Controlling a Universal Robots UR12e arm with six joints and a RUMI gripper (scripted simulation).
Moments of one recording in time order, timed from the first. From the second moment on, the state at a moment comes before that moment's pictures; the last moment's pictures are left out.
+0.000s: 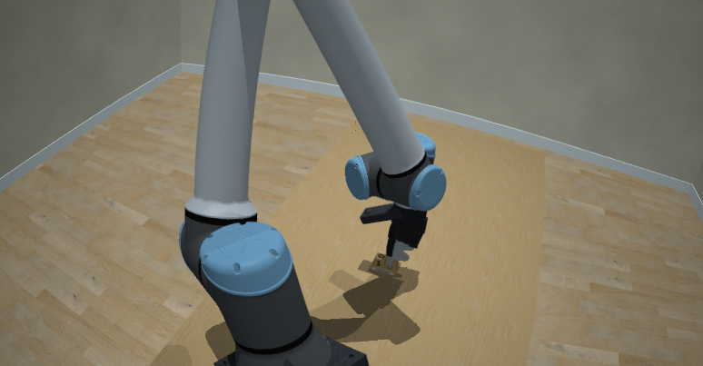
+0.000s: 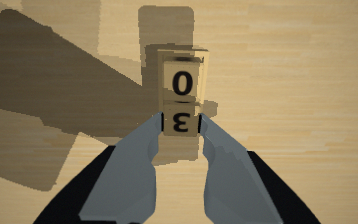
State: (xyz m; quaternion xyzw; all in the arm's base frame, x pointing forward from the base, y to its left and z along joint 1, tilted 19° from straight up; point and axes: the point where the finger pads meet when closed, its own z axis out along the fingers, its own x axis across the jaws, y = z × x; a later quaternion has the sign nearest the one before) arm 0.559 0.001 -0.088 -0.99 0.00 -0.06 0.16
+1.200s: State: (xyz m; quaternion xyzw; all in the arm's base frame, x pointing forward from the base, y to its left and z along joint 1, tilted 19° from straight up) arm 0.558 0.001 -0.087 -0.99 0.00 -0.06 0.16
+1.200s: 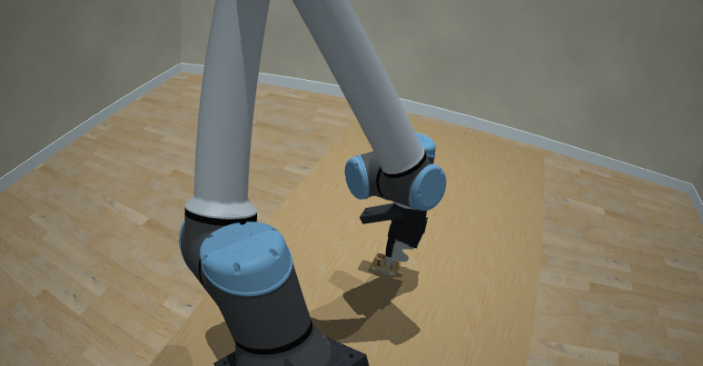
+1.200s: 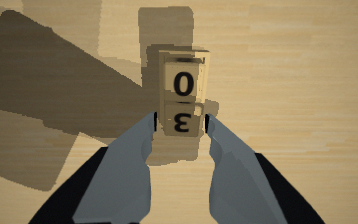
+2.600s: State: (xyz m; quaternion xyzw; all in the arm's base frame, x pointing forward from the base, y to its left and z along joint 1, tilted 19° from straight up) arm 0.547 -0.025 -0.004 -0.99 0.00 -0.06 0.16
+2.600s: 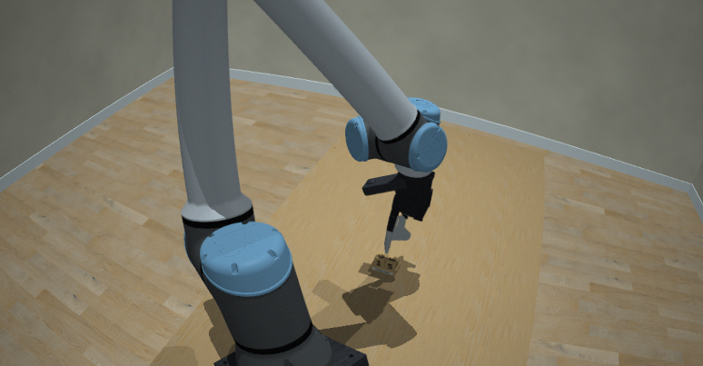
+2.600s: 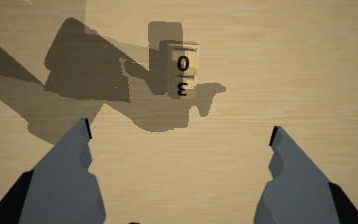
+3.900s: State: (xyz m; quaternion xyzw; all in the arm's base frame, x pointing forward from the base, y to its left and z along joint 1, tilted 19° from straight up) arm 0.541 -0.049 0.064 -0.99 0.00 -0.06 0.15
